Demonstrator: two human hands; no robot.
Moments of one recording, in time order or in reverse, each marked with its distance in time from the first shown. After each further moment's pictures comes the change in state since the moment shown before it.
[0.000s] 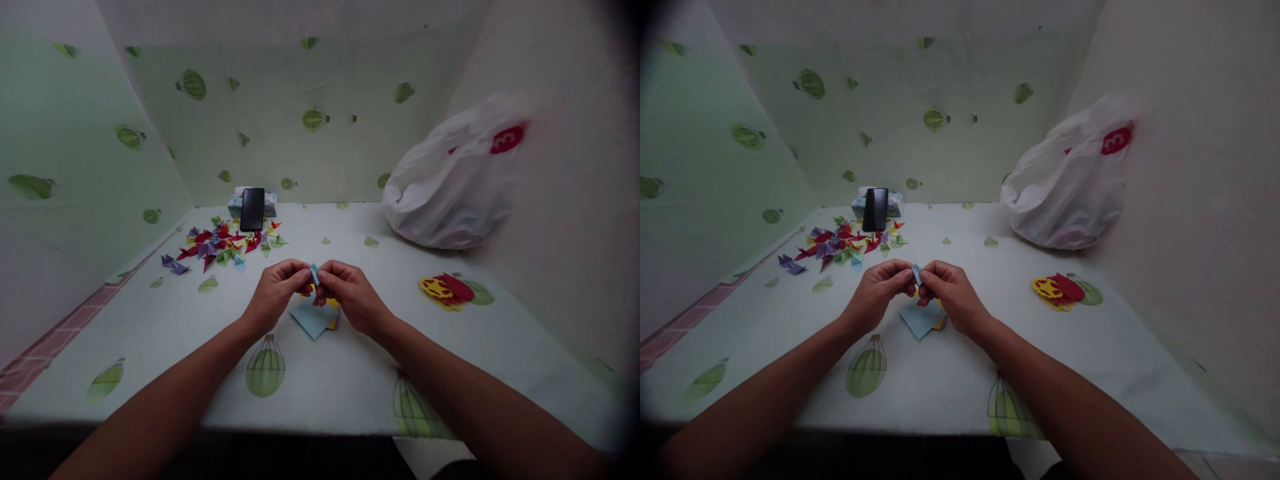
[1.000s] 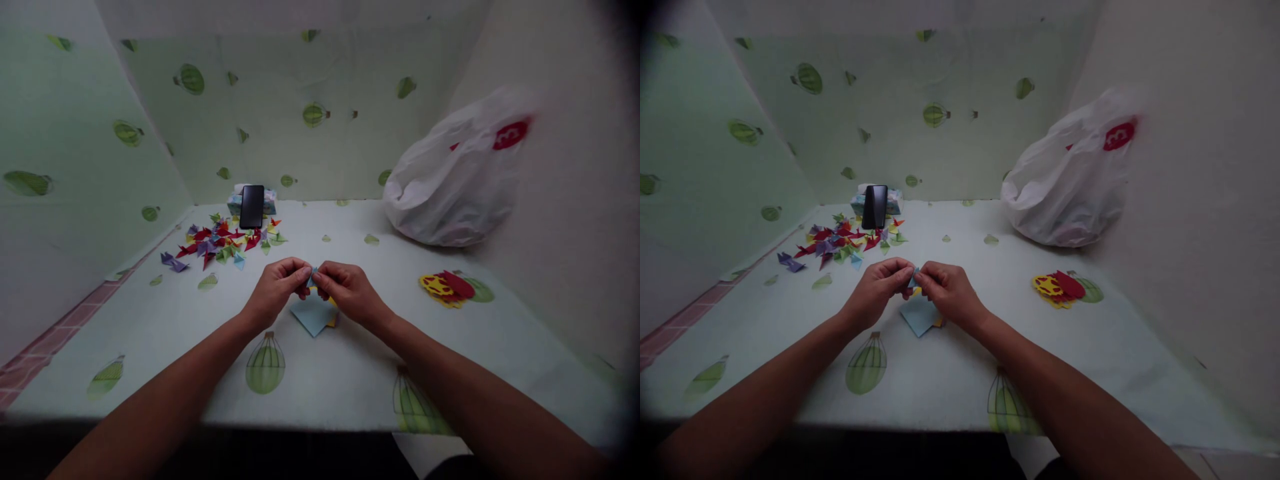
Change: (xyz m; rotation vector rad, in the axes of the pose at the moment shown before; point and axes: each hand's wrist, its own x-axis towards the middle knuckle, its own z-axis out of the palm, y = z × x) left_hand 0.002 0.000 -0.004 0.047 -0.049 -0.040; right_hand -0.001 -0.009 -0.002 -0.677 -0.012 -0.246
